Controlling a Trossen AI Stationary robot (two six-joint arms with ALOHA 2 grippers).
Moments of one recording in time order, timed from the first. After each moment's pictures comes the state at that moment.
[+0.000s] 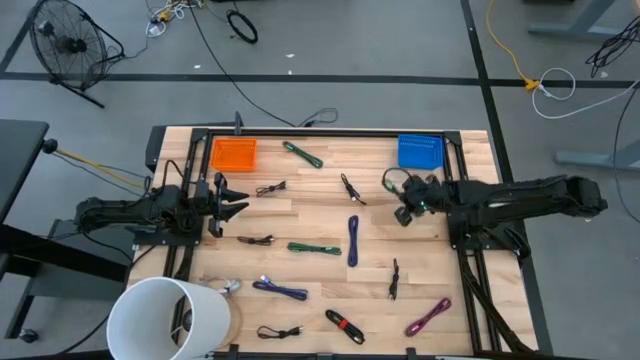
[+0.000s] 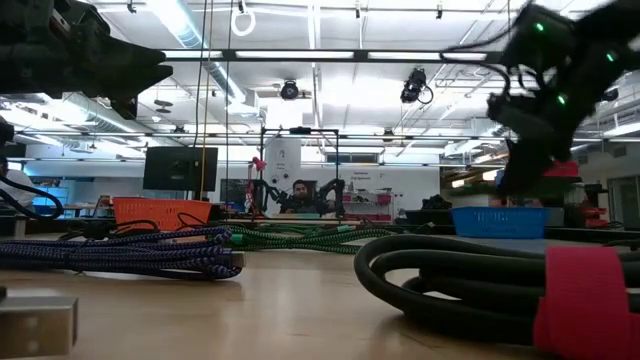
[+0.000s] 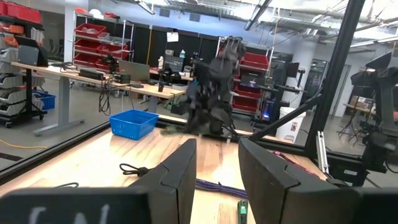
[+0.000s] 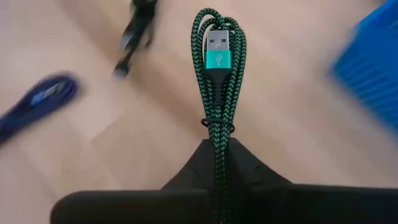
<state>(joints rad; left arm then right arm) 0.00 0.01 0.01 0.16 -0.14 -0.17 -0.13 0.93 0.49 -0.57 0.36 0.52</state>
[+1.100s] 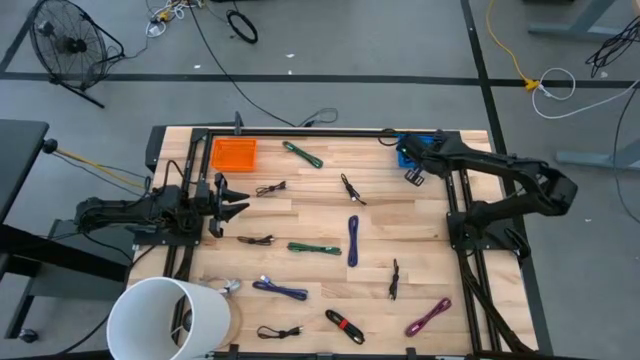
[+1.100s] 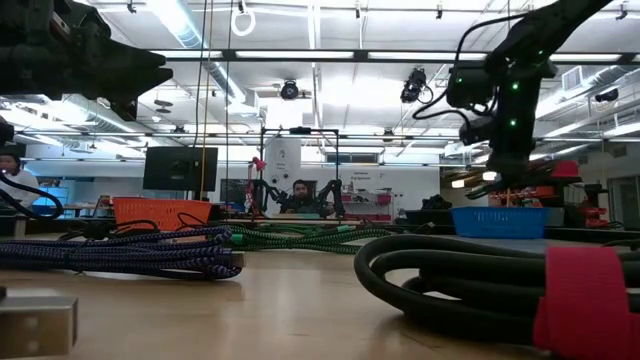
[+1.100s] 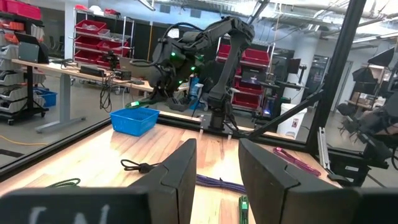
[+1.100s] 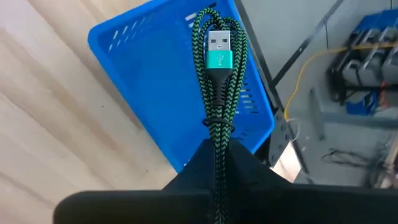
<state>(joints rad) 0.00 0.01 0.01 0.14 -0.15 -0.17 -0.64 1.30 0.77 -0.77 0.61 -0.15</state>
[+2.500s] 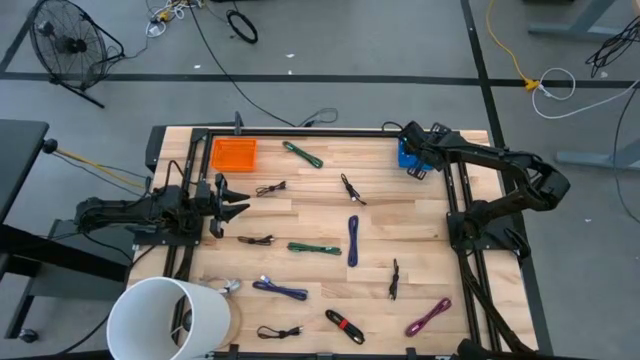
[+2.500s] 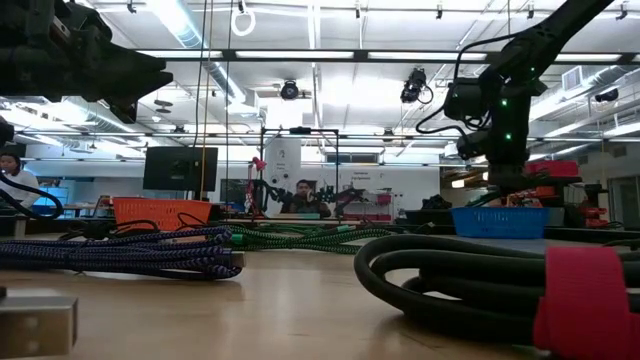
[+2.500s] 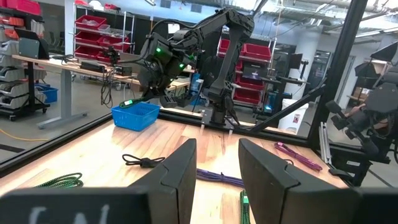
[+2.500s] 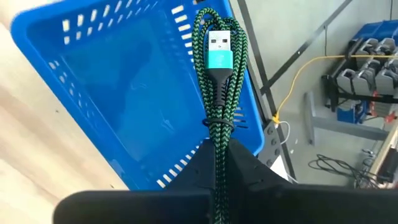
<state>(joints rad) 0.00 0.01 0.01 0.12 -0.15 -0.17 -0.77 1.37 0.77 -0.64 0.58 -0.35</state>
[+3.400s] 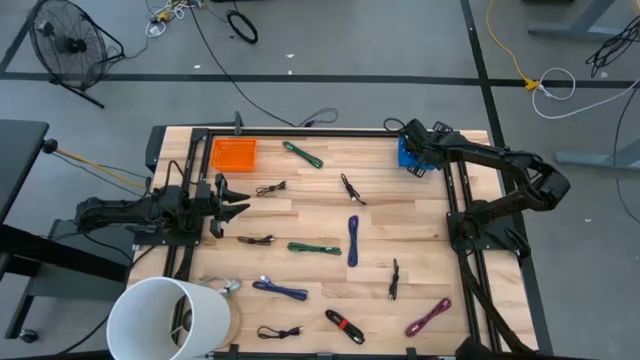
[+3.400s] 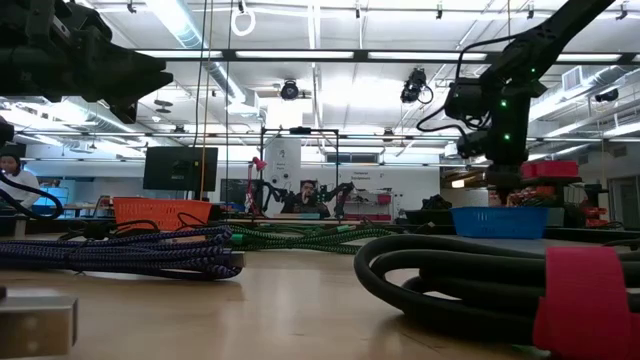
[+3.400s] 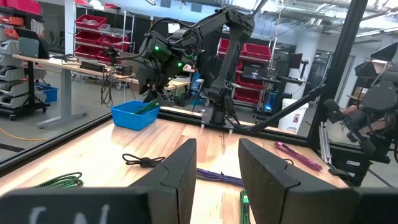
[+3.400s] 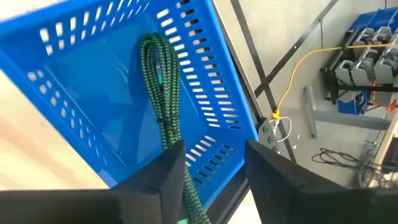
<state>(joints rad) 0.00 0.01 0.01 0.12 -0.15 -0.17 -0.79 1.37 0.77 -0.62 0.59 -0.32</state>
